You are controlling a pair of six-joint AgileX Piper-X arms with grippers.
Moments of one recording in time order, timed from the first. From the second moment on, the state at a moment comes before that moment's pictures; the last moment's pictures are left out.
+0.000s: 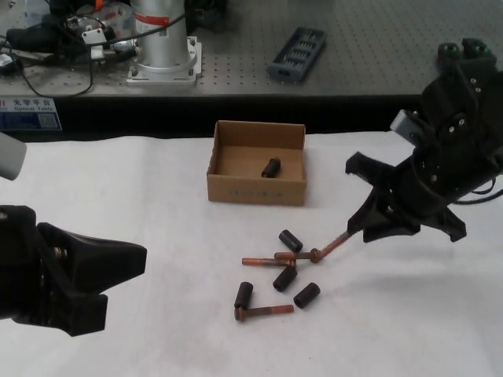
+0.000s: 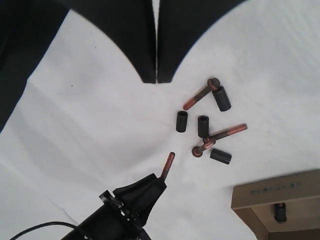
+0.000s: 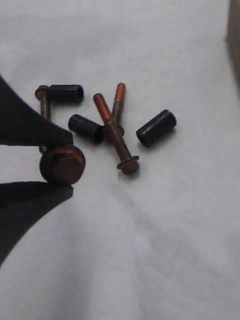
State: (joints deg) left arm -21.0 43.7 -34.9 19.6 31.3 -4.1; right arm 21.5 101.7 -68.7 45.0 -26.3 25.9
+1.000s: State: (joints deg) left arm -21.0 43.7 -34.9 19.6 31.3 -4.1; right arm 23.8 106.3 -69.0 55.1 -10.4 -7.9
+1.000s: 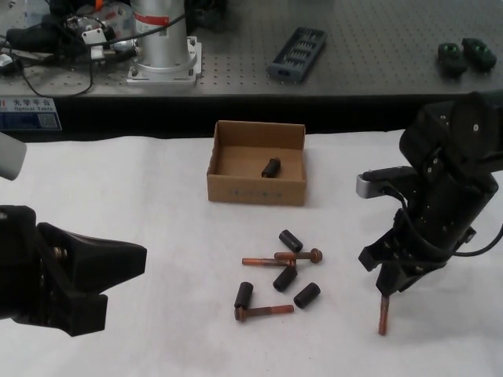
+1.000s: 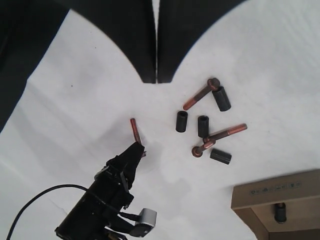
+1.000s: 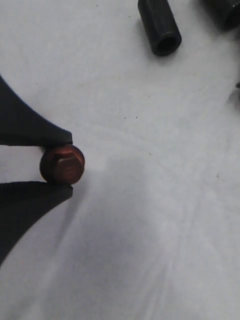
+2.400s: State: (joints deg) left arm -21.0 43.7 -34.9 19.6 31.3 -4.1; right arm 32.1 106.3 -68.8 53.7 -1.3 23.3
